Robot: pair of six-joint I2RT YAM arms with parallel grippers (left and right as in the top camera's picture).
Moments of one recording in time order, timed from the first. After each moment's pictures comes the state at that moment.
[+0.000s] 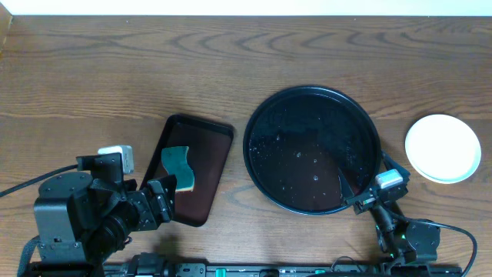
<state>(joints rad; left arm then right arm) 0.00 0.72 1.29 -1.36 0.26 -0.25 0.04 0.01 0.01 -0.04 -0.32 -0.10</state>
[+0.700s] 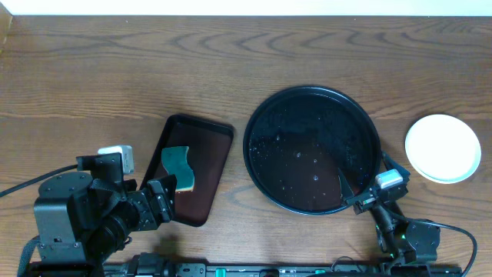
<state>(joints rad) 0.00 0.72 1.29 -1.36 0.26 -0.25 0.04 0.01 0.01 -0.04 -0.32 -0.10</state>
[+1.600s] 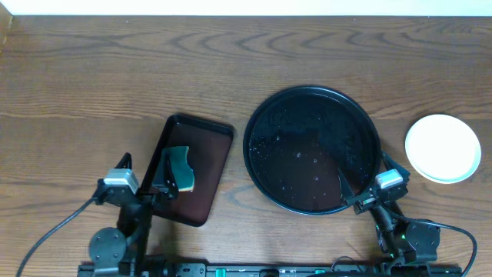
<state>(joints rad) 0.06 0.02 0.23 -0.21 0.15 -0.22 0.04 0.01 0.01 -0.04 -0.32 -0.10</state>
